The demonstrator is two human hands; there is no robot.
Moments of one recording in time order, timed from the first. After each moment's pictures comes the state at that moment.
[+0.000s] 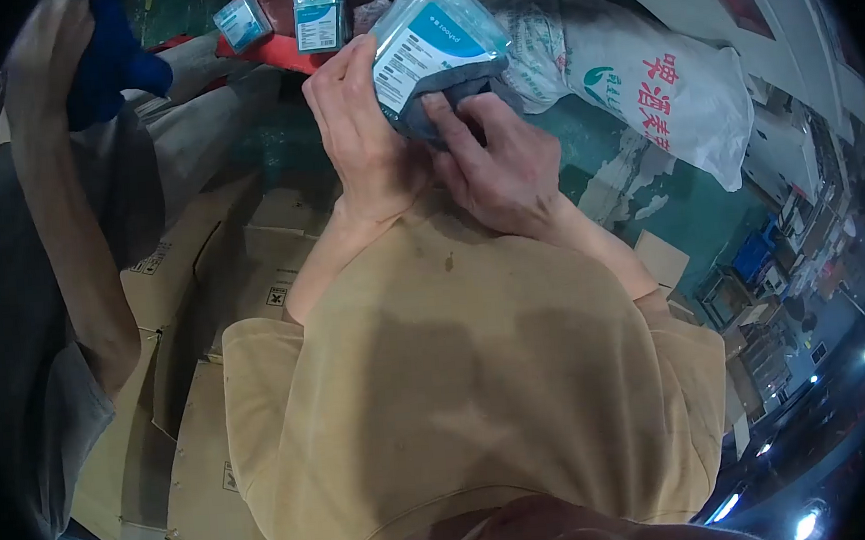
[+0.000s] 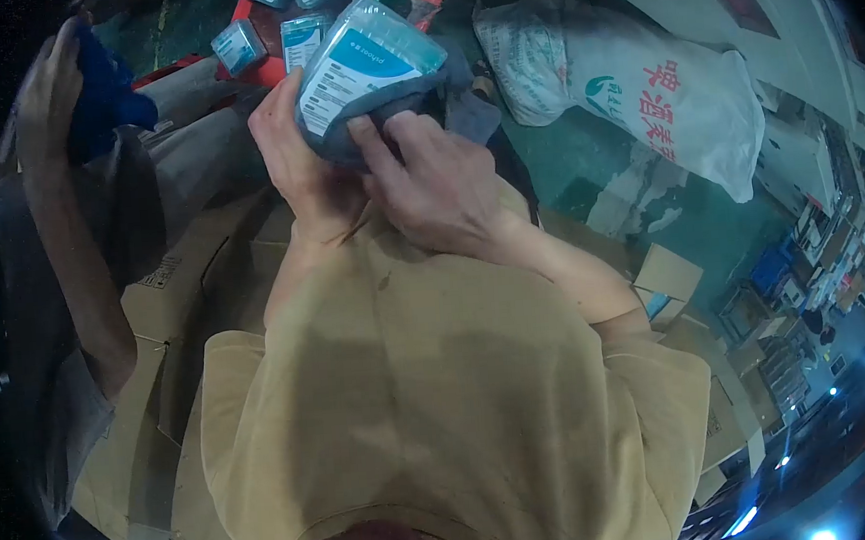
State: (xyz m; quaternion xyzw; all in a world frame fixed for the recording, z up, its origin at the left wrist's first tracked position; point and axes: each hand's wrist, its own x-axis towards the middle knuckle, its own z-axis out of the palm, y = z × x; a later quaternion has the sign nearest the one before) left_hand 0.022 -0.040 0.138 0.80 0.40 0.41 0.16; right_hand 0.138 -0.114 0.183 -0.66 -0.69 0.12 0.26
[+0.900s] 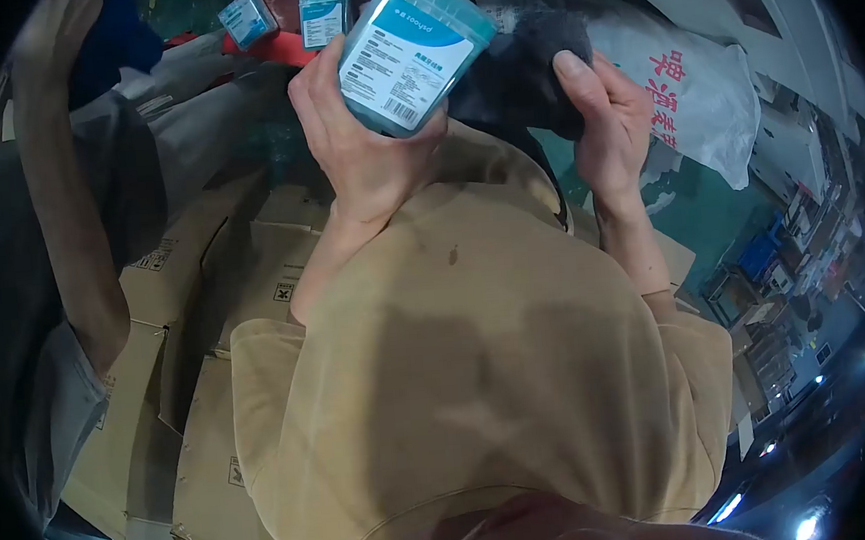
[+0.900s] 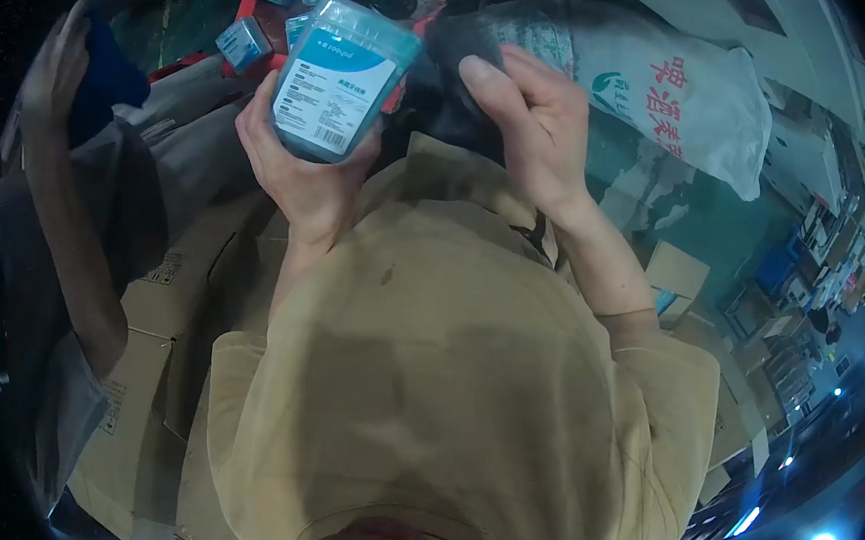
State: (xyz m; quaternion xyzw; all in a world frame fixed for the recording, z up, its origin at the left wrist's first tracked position) left_hand 0.019 -0.042 0.161 0.77 0.48 0.36 0.24; right_hand 0.186 -0.103 0.192 -0.67 -0.39 0.36 0.51
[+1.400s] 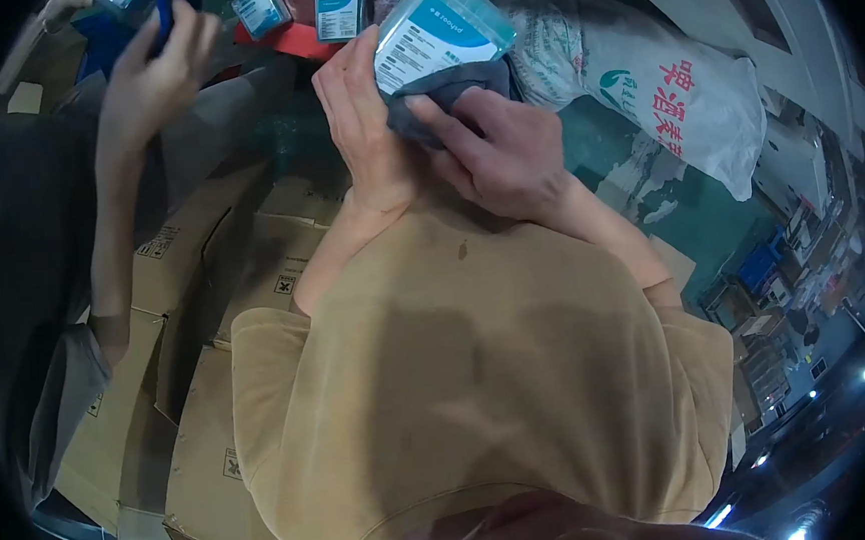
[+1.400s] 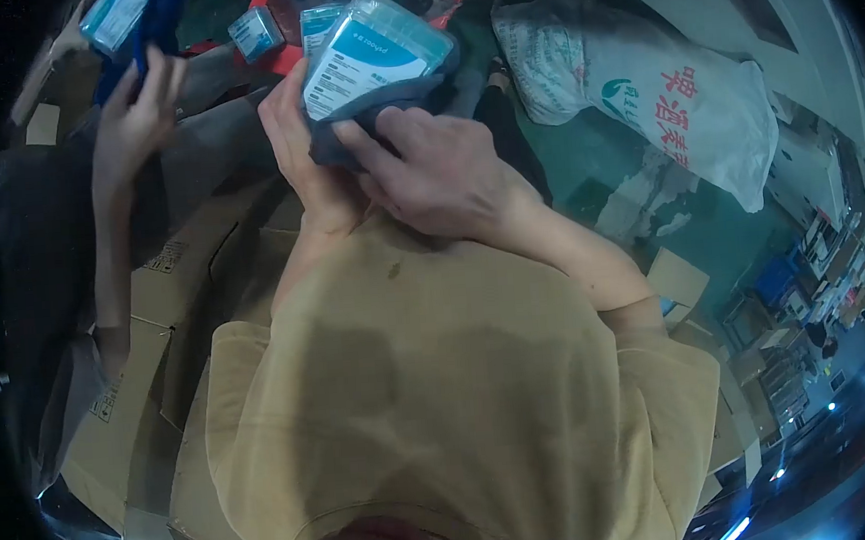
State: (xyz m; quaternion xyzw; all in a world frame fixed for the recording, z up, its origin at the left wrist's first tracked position) left_hand 0.015 -0.036 0.134 0.78 0.45 0.38 0.18; right_hand 0.145 -0.094 0.178 -0.60 -0.73 0.14 0.30
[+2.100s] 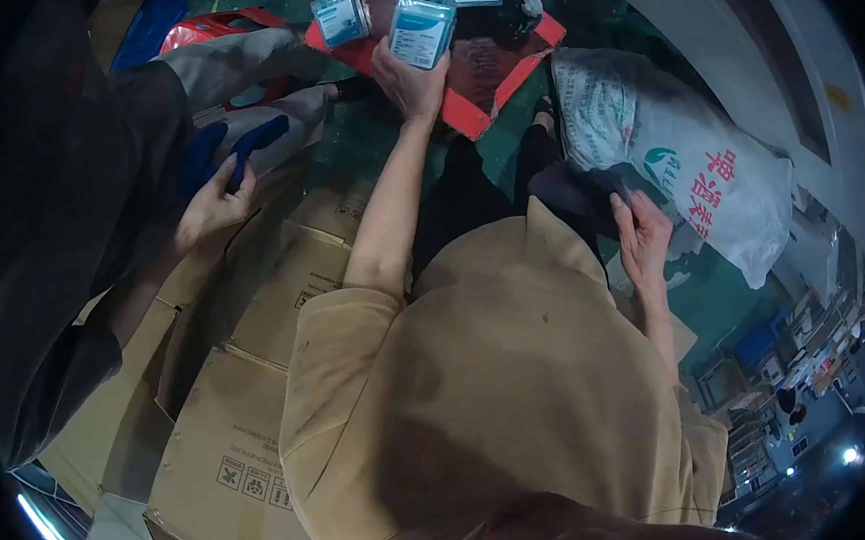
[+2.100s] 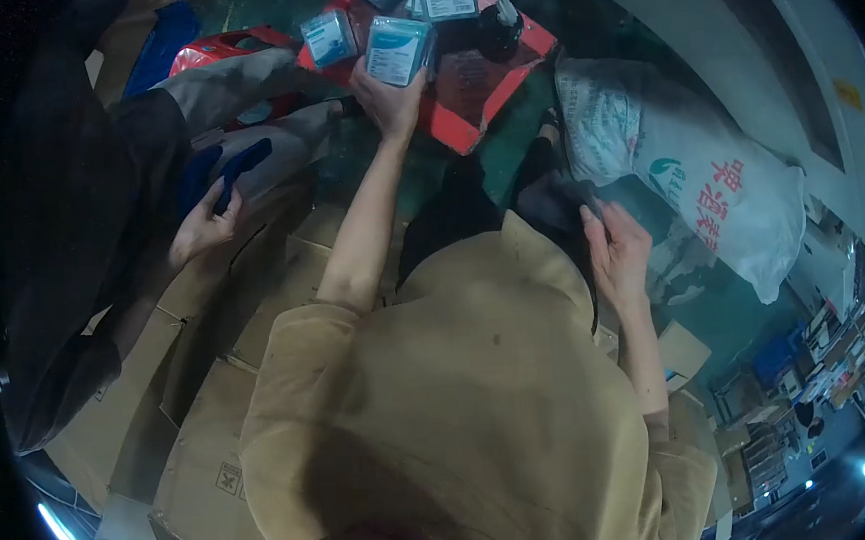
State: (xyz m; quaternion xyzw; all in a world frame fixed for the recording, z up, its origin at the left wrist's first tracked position) left_hand -0.007 0.040 -0.076 0.60 0.69 0.32 0.25; right_hand 0.201 -0.145 0.124 -0.76 -0.51 0.32 0.24
